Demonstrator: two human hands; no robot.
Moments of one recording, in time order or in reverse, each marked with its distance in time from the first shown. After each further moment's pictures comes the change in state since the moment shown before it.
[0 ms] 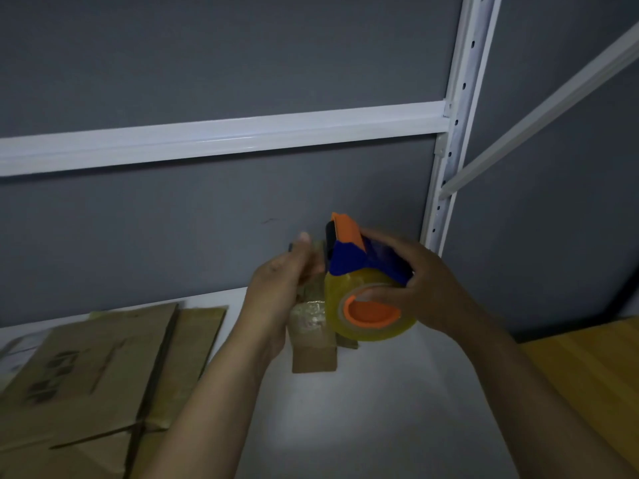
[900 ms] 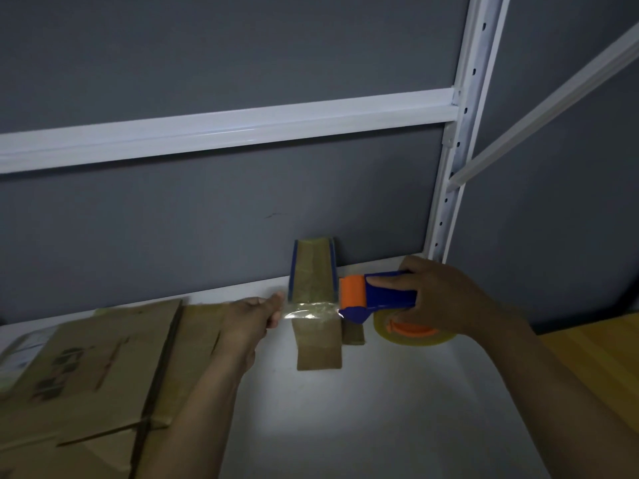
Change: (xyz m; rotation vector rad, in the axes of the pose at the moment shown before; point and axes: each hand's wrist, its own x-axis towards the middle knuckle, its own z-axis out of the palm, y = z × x) left_hand 0.047 -0.086 -0.070 0.277 0.243 -0.213; right_hand 0.000 0.048 -0.018 -0.919 -0.303 0.060
